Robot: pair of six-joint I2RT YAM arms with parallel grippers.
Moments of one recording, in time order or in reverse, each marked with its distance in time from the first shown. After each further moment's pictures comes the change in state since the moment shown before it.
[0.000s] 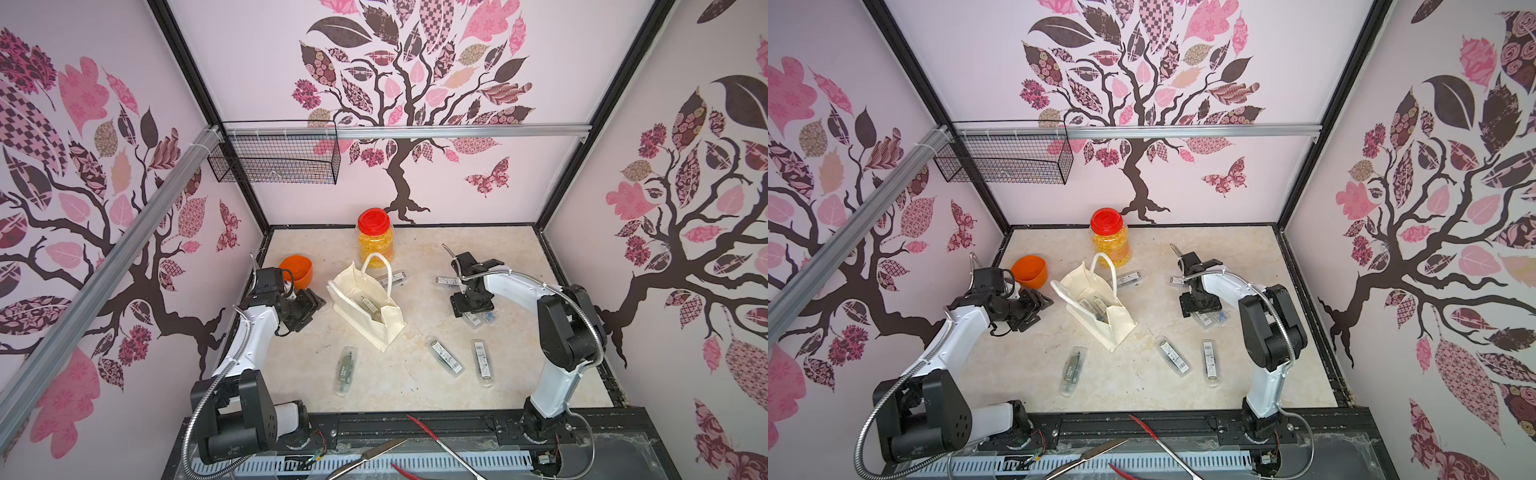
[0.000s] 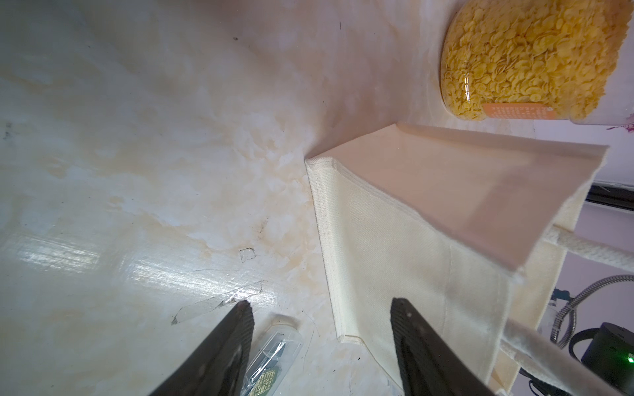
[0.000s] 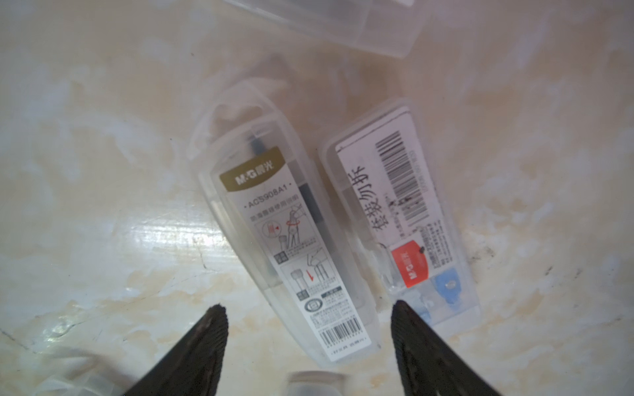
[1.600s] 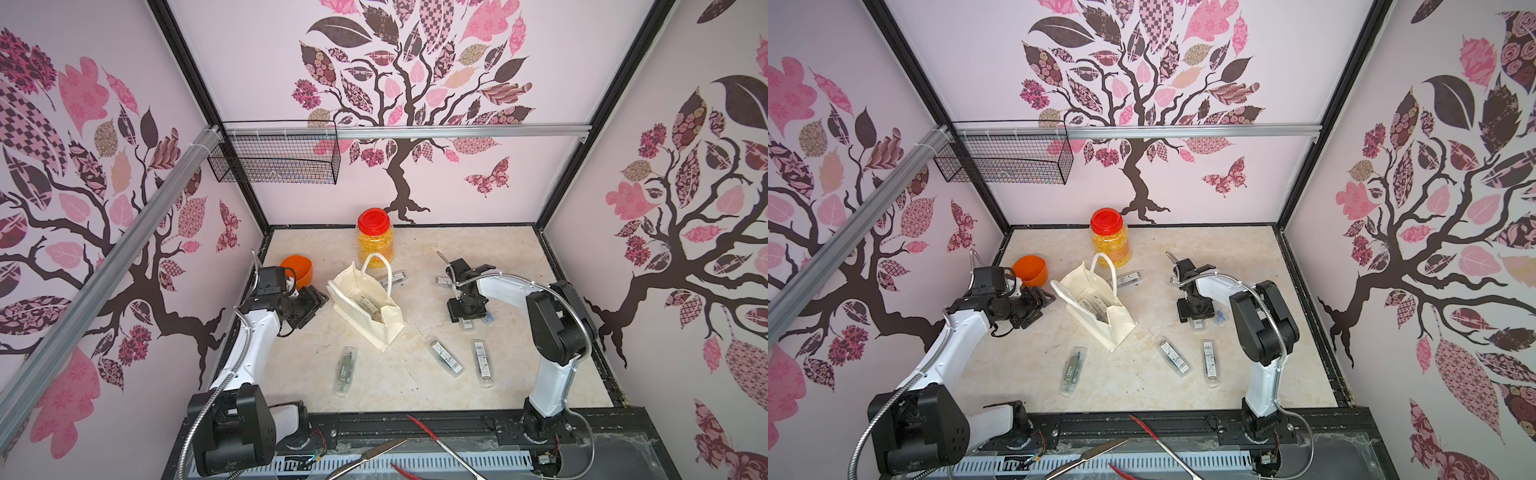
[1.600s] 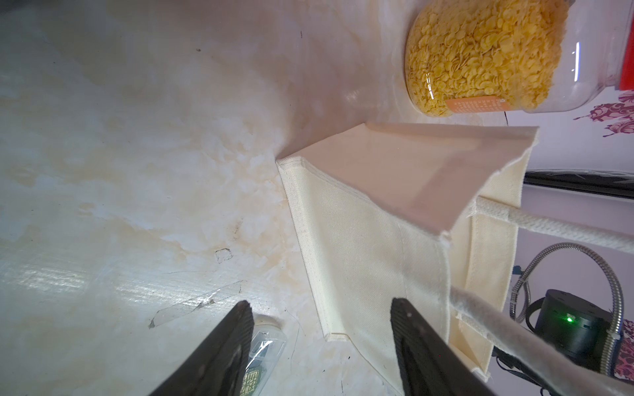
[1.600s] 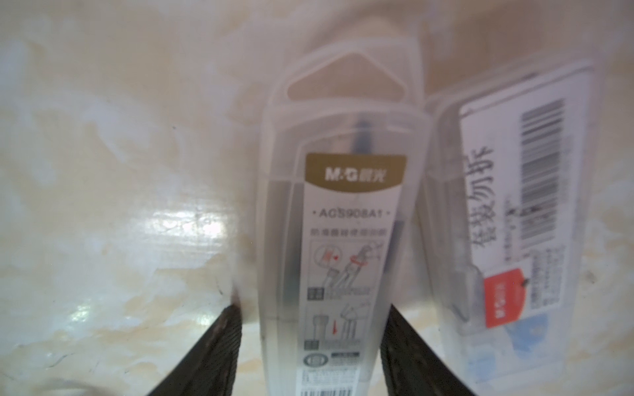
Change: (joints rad) left arm -0.043 -0.060 0.000 0.025 0.000 -0.027; right arm 0.030 0.044 -0.038 0.053 -0.043 0.045
